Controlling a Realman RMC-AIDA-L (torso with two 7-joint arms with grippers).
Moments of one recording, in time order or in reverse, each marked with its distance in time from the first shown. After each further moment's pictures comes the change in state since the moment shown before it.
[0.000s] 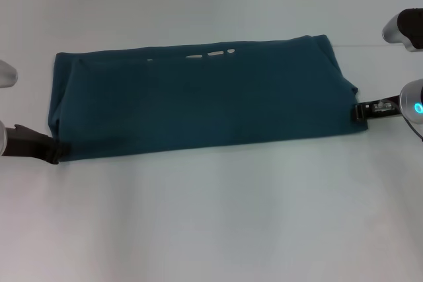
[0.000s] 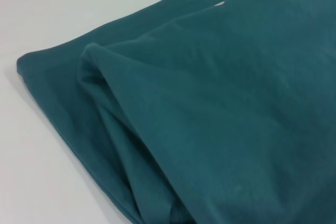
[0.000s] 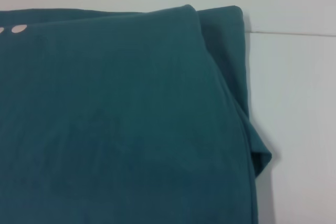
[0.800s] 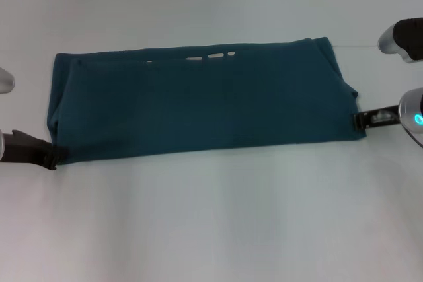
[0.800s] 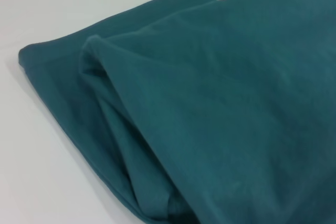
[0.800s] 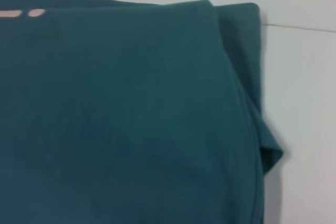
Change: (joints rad) left arm 0.032 -0.020 0.003 0.042 0.000 0.012 0.001; right arm -0.102 0.014 -0.130 -0.141 0.028 -0.036 0.012
